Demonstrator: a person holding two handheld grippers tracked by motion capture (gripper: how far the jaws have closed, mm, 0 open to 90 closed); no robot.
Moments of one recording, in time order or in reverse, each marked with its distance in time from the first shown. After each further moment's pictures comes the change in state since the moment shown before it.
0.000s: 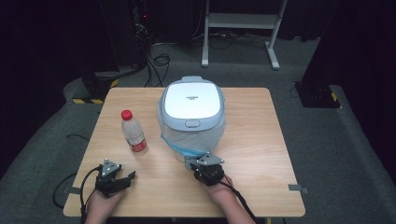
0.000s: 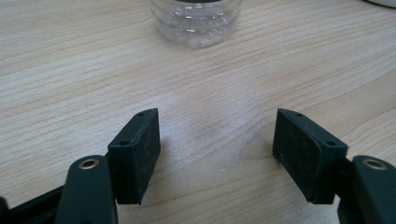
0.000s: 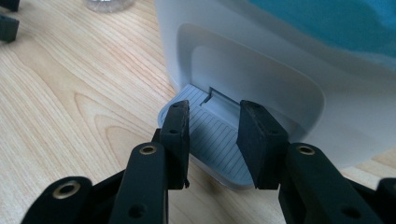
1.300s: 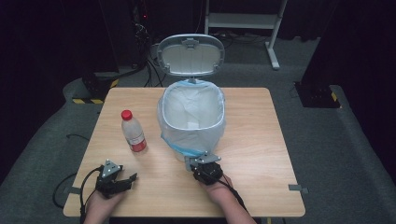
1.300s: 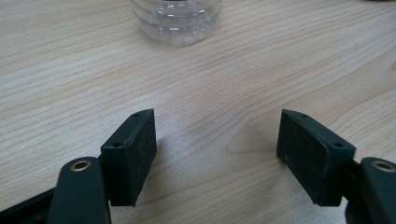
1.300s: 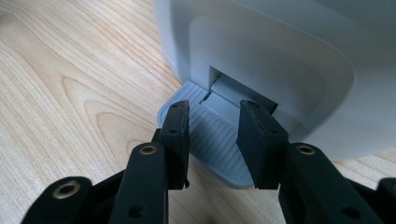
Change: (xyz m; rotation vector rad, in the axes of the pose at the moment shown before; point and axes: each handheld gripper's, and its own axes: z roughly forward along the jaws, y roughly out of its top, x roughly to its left) left arm -0.001 -0.001 -0.001 0.002 -0.039 0.033; right arm -0.001 0.000 0.010 0.088 0.002 0.011
